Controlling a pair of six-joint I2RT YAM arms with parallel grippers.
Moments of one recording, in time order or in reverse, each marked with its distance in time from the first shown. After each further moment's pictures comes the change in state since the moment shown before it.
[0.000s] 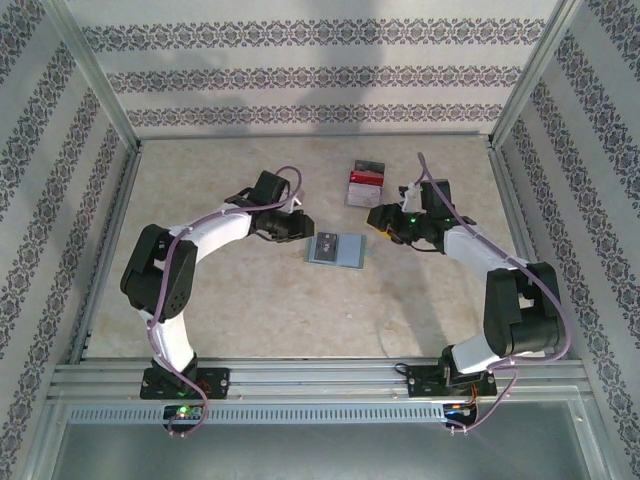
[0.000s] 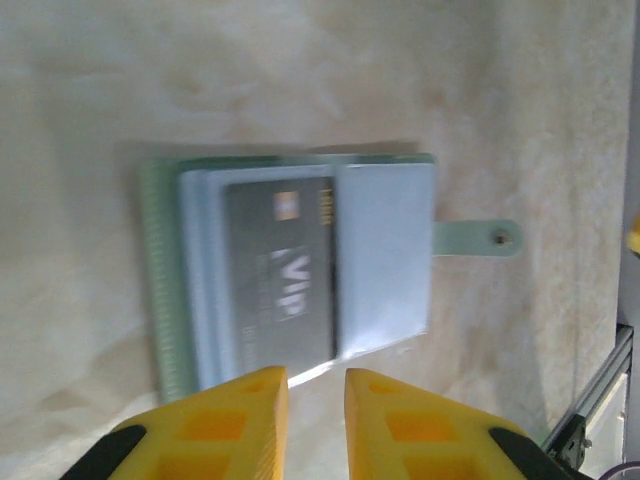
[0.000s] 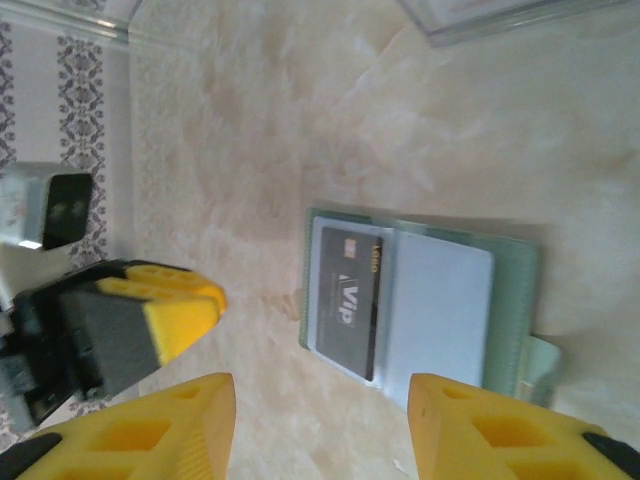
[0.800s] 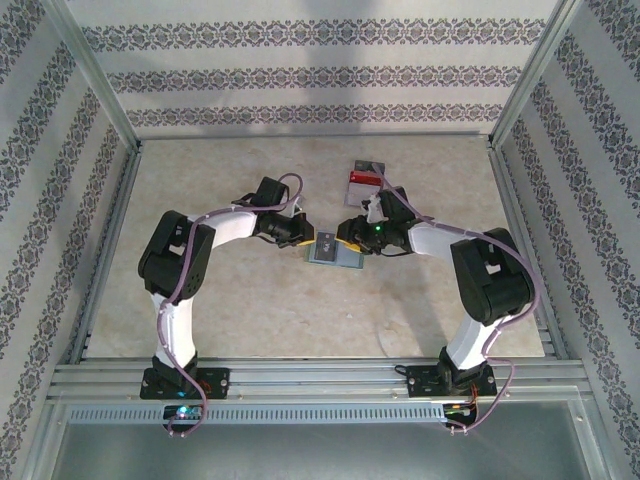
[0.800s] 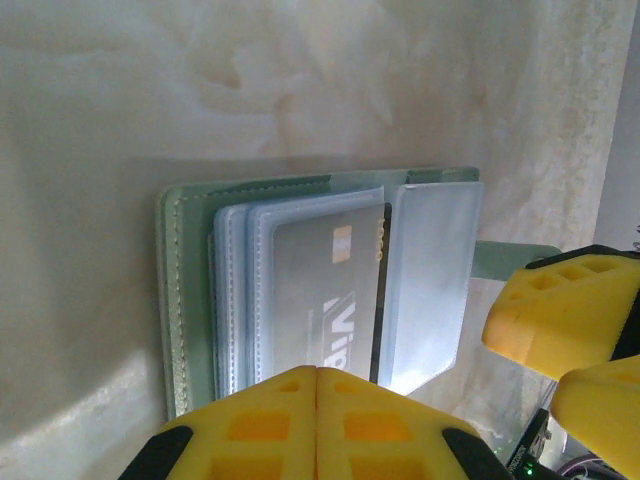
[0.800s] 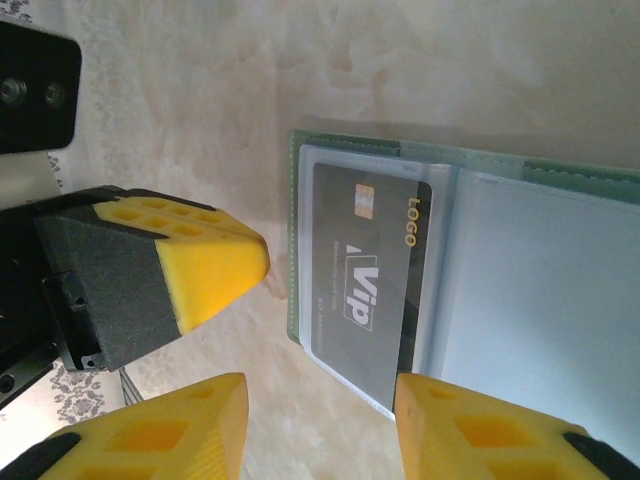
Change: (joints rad) left arm 0.029 0.166 0.024 0.121 0.134 -0.037; right arm 0.180 0.242 0.048 0.112 0.027 0.094
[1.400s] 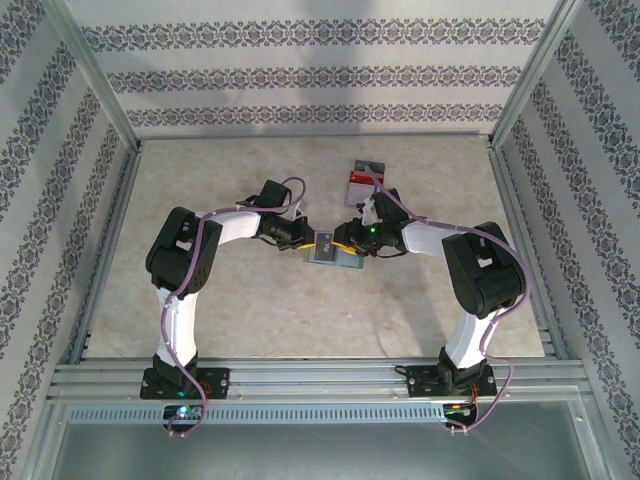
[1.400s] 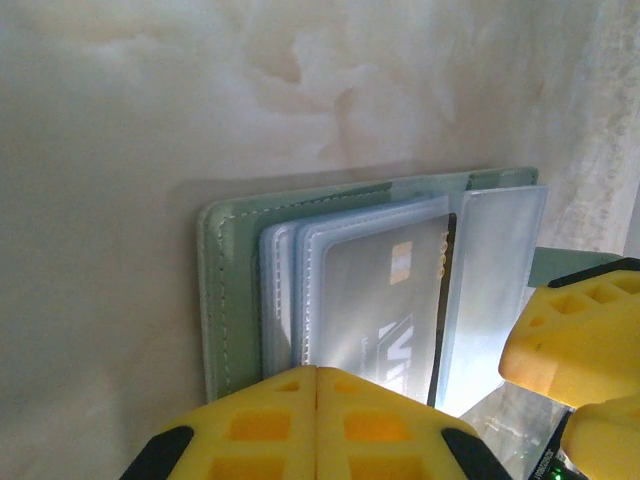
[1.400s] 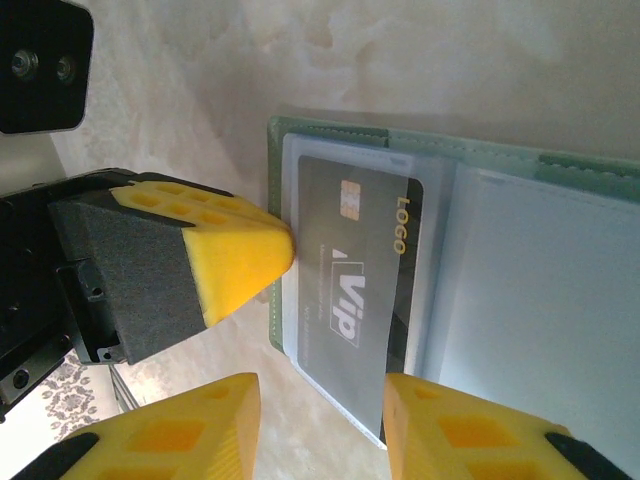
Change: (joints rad) left arm 0.000 0.061 0.018 -0.005 -0.005 0.035; right arm 0.026 0.055 0.019 0.007 0.001 0.000
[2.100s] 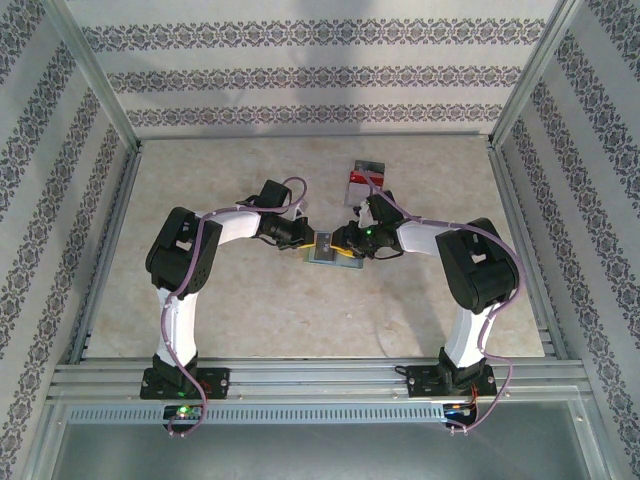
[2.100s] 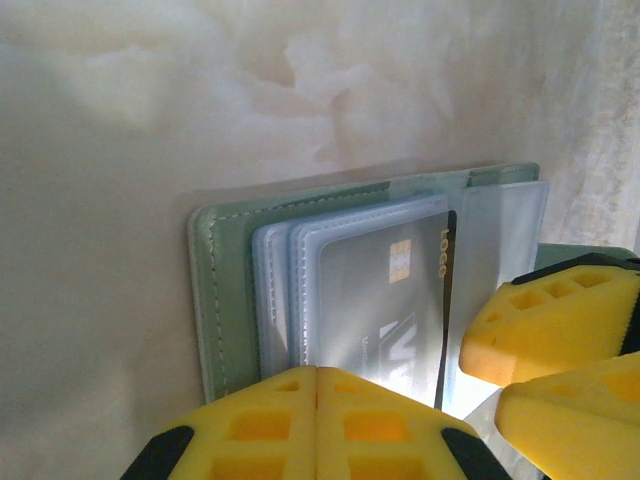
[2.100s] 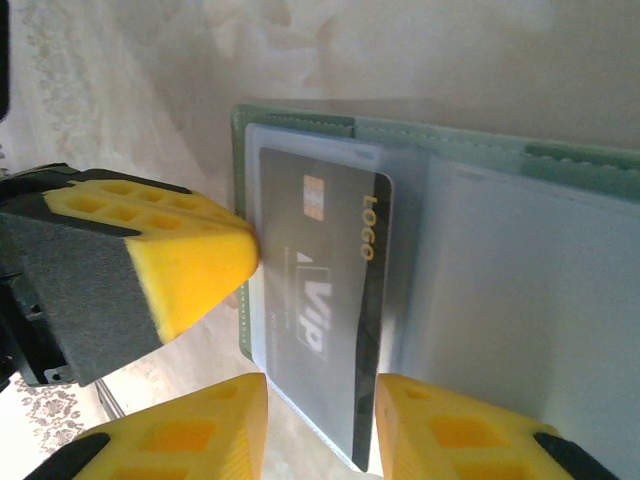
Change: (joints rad) left arm 0.000 0.000 0.001 -0.003 -0.007 0.033; right arm 0.018 0.046 0.022 -0.024 0.025 0.000
